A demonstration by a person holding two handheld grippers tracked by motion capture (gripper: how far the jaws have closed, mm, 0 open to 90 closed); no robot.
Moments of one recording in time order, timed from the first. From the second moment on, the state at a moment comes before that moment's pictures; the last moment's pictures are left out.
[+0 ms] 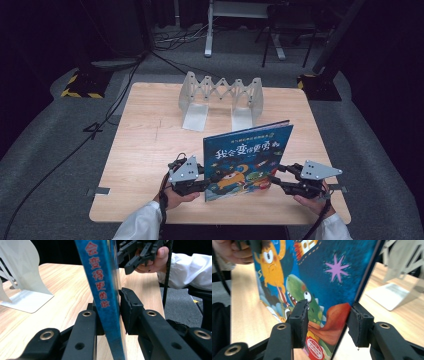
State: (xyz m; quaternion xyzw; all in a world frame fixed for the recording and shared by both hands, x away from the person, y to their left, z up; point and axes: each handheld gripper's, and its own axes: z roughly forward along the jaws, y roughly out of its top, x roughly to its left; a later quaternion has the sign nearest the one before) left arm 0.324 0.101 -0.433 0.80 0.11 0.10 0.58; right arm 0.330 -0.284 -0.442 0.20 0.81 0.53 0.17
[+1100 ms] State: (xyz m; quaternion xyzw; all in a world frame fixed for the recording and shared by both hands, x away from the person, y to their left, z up) left arm 0.350 0.091 -0.437 0.77 0.14 0.11 0.61; right arm 0.366 -0.271 -0.444 0.26 0.78 0.54 0.16
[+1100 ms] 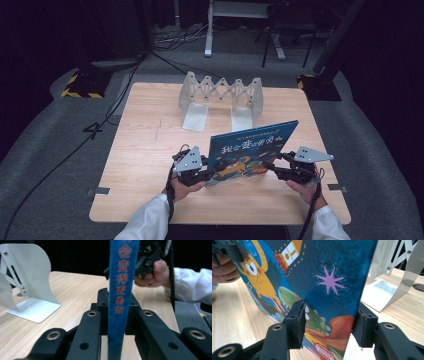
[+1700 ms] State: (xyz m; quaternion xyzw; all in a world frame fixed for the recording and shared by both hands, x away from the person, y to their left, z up) left arm 0.350 0.078 -0.431 0.76 0.15 0.13 0.62; right arm 0.364 -0.274 -0.448 0.26 0.77 0.55 0.16
